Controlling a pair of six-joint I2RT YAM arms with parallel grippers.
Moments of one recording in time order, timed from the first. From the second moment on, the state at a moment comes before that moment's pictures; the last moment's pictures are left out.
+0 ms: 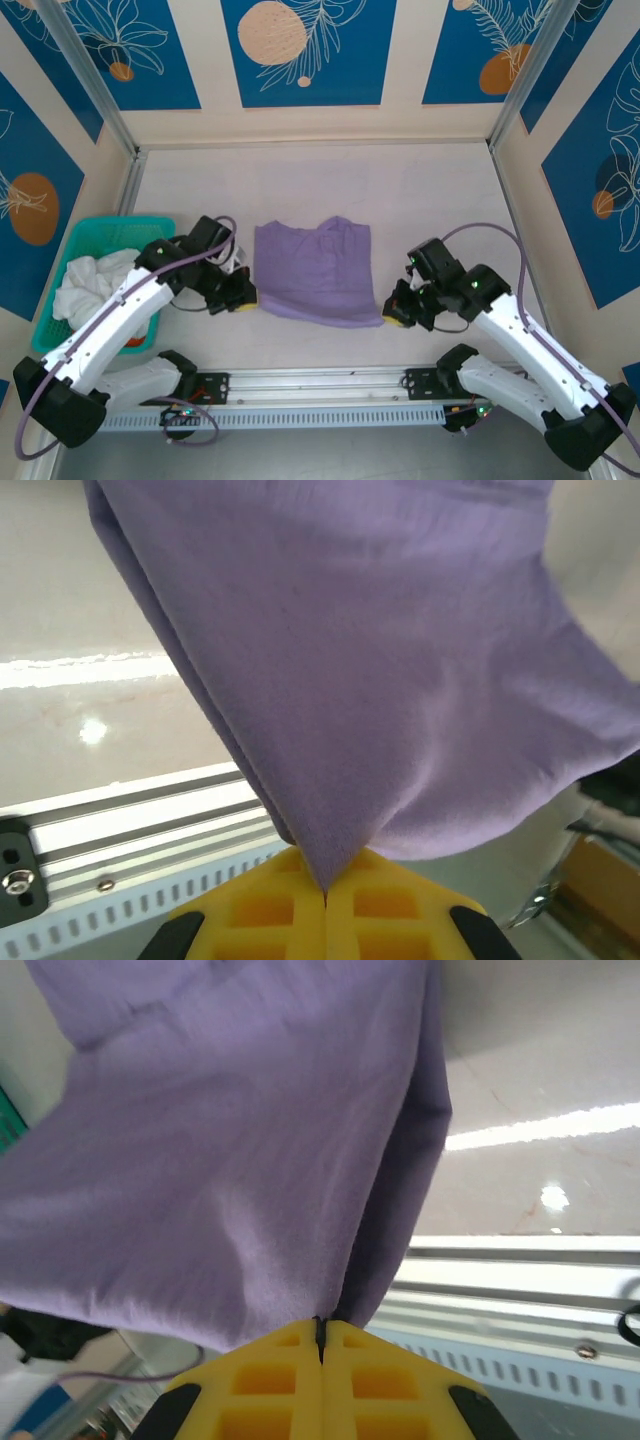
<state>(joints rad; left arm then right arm) -0.51 1.08 1.05 -1.20 0.47 -0.78 0.56 0.88 0.86 -1.15 -0.42 1.04</state>
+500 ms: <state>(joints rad) -0.29 1.57 1.39 -1.05 0.43 -0.76 0.30 1.61 1.43 -1.07 -0.42 0.93</state>
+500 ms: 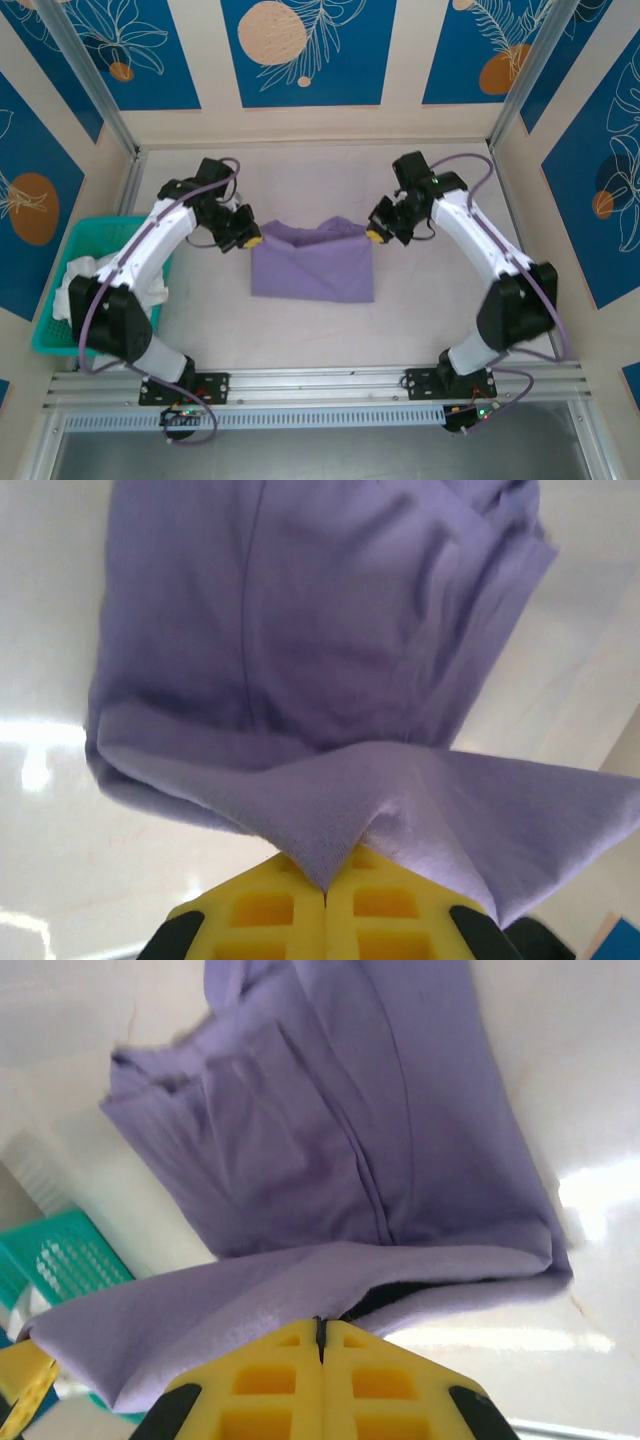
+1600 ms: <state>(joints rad) -0.47 1.92 1.55 -0.97 0.35 -0.57 0.43 1.86 1.34 -0.77 -0.49 0.97</state>
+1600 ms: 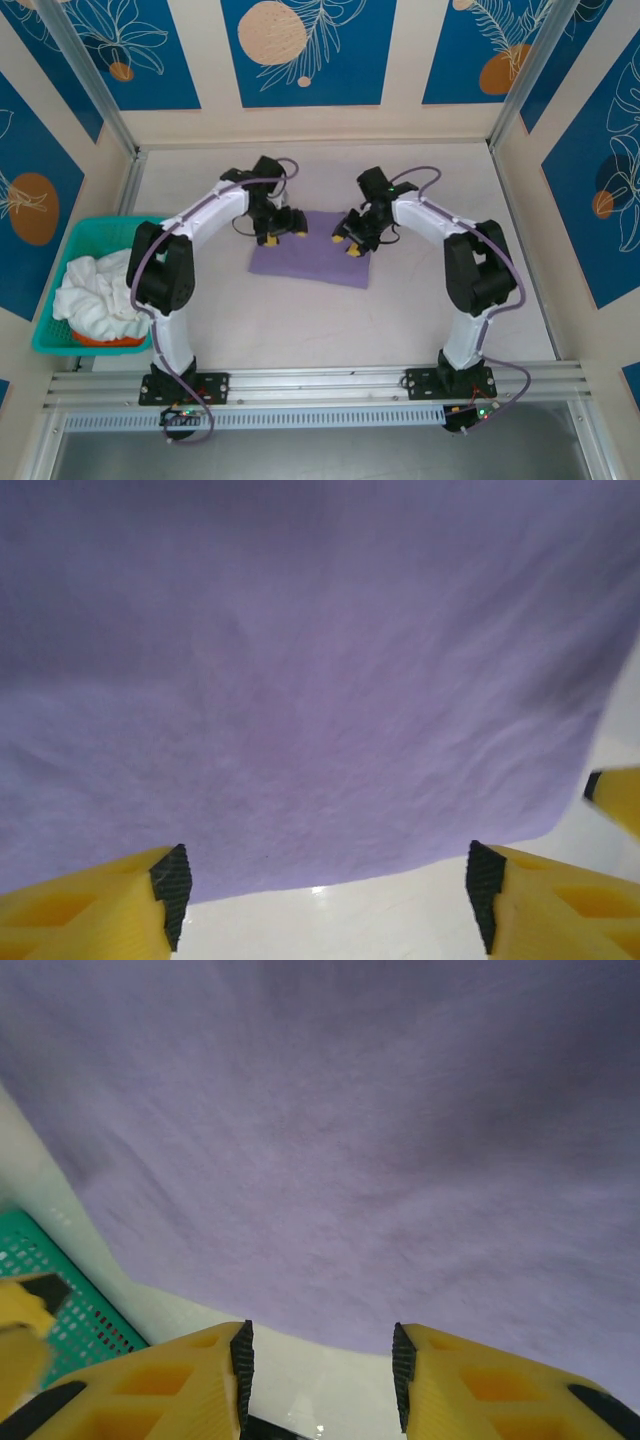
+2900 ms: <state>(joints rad) -0.48 1.46 1.17 -0.97 0.14 -0.66 -0.13 2.20 1.73 -1.07 -0.06 0.74</state>
